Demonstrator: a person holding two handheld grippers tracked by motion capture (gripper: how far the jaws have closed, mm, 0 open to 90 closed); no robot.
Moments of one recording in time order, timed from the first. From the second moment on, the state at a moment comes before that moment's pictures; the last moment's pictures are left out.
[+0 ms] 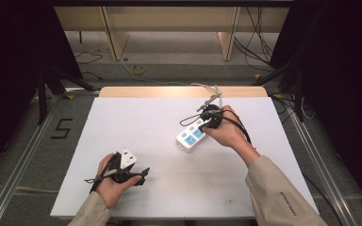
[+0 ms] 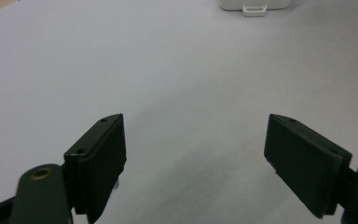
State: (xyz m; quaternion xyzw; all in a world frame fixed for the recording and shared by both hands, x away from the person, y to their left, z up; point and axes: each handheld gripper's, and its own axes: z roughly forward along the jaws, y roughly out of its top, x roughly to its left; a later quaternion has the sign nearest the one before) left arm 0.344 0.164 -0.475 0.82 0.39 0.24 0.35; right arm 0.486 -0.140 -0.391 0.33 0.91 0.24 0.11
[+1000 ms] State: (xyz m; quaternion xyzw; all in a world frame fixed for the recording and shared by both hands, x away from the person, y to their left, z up) left arm 0.344 0.164 -0.475 0.82 0.39 0.24 0.35; right arm 0.500 -0.122 -0.401 0.33 0.91 0.23 0.10
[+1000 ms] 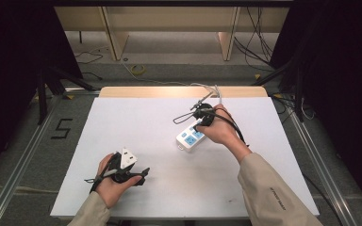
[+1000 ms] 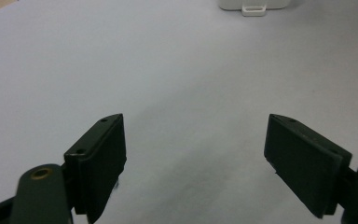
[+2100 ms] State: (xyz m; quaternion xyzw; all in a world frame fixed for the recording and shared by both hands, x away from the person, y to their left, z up) left arm 0.345 0.164 -0.475 0.82 0.39 0.24 0.35; right arm 0.512 -0.099 -0.412 0.33 0.91 0.23 0.09
